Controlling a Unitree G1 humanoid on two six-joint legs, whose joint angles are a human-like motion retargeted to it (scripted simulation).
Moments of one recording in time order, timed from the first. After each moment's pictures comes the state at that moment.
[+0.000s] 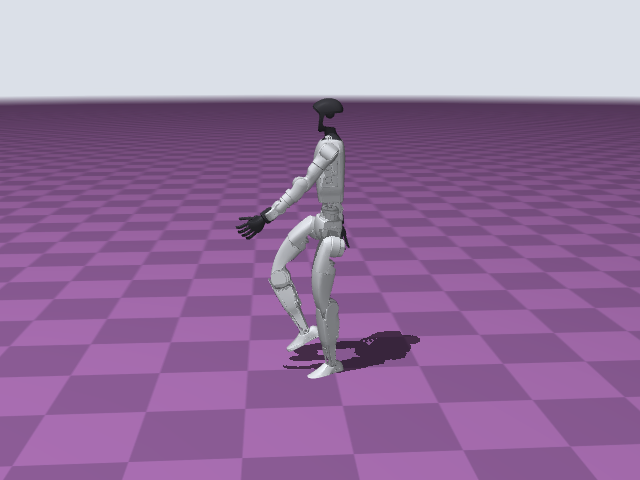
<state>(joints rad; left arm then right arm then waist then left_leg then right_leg) -0.67 0.16 0.33 1.40 -0.07 -0.14 -0.05 0.08 -0.22 -0.39 1.61 -0.63 -0.09 0.10 -0.34 0.12 0.13 0.00 0.14 0.30 0.17 -0.10 0.07 -0.50 -0.19 -0.44 1.08 0.09 -0.13</state>
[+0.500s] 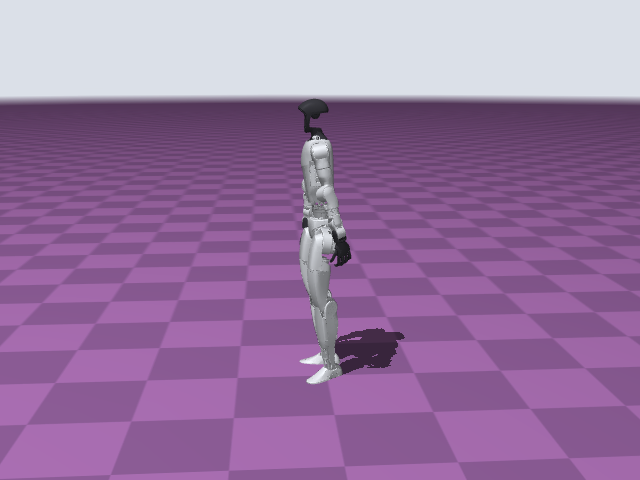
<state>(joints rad) 0.12 0.13 0.53 1.64 0.13 0.09 -0.26 -0.13 -0.14 -0.08 1.61 -0.71 -0.11 0.12 -0.12 -0.01 0.02 -0.02 0.07 0.47 0.07 -0.02 -0.05 0.02 -0.01 -0.32 0.02 -0.07 0.01</state>
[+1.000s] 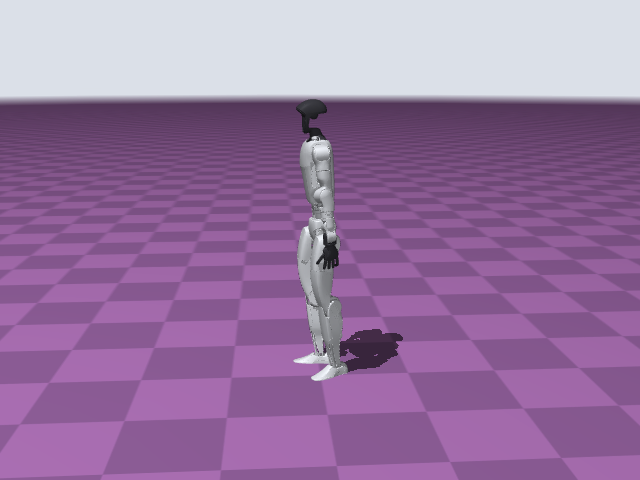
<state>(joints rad) 0.01 0.10 0.38 1.57 0.14 0.00 -0.18 0.04 -0.15 -0.23 1.64 -0.72 -0.12 0.06 -0.11 -0.02 0.01 -0.03 0.02 0.33 0.06 -0.06 -0.02 -0.06 -0.03 -0.36 0.03 -0.03 0.02</state>
